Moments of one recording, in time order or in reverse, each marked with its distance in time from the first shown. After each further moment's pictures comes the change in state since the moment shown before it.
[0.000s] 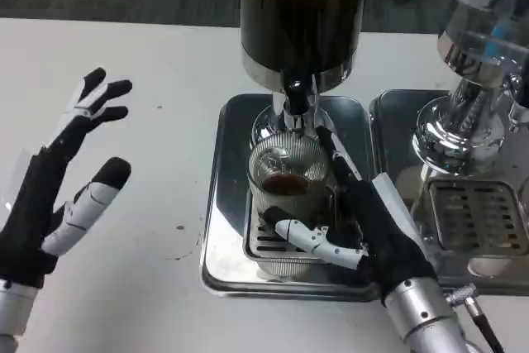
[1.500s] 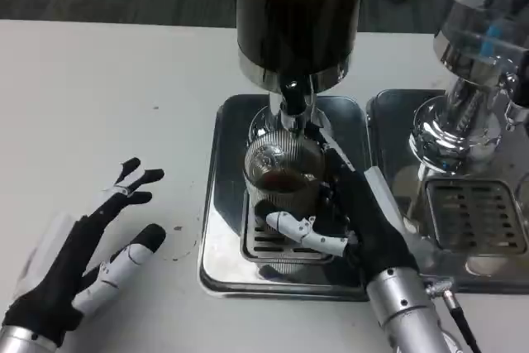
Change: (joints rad) left arm 0.058 0.036 -0.121 0.145 0.123 0.017 0.089; right arm -0.090 0.078 -0.025 0.192 0.010 -0.103 -0.057
